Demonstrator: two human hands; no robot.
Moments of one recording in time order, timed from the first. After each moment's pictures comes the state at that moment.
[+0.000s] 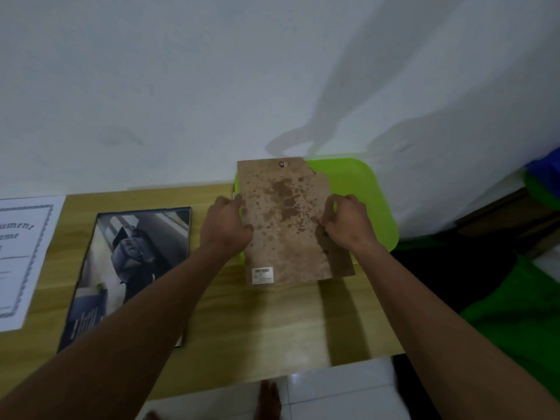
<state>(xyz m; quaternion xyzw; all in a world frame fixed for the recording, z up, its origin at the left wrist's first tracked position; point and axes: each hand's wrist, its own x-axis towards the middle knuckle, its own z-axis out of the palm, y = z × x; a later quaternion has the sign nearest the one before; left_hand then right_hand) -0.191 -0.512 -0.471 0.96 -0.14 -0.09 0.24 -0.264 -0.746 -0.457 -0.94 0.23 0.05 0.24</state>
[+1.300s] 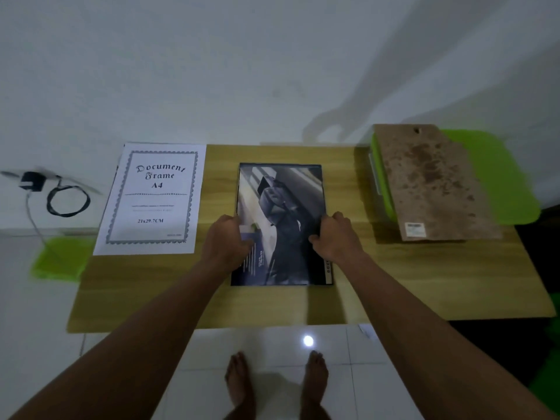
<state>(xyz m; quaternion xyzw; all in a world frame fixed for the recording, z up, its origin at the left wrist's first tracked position) -0.224 -0.180 -0.517 0.96 -0.07 -0.13 0.24 -0.262 -0.410 -0.508 -0.96 0.16 0.19 0.16</state>
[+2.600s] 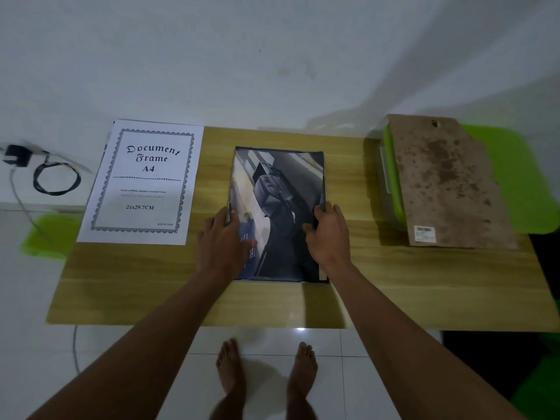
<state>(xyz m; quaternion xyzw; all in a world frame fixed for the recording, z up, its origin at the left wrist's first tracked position) -0.239 -0.186 -0.557 0.98 -0.06 -0.10 0.14 -0.257 -0.393 -0.542 -0.96 0.18 0.04 0.23</state>
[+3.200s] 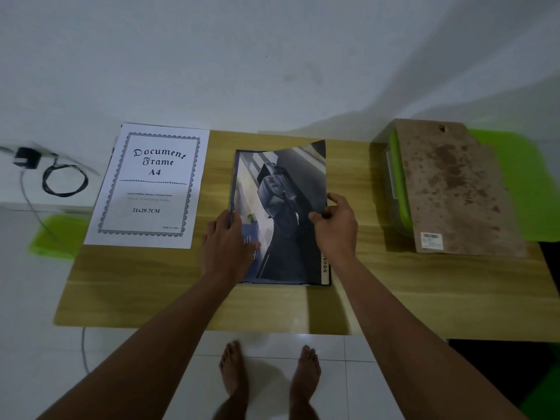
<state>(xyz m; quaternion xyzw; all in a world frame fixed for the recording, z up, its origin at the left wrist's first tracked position) -0.235 -0.187 -0.560 0.98 -0.04 -0.09 0.15 -0.243 -0.389 -0.516 -0.83 0.31 -0.01 0.47</state>
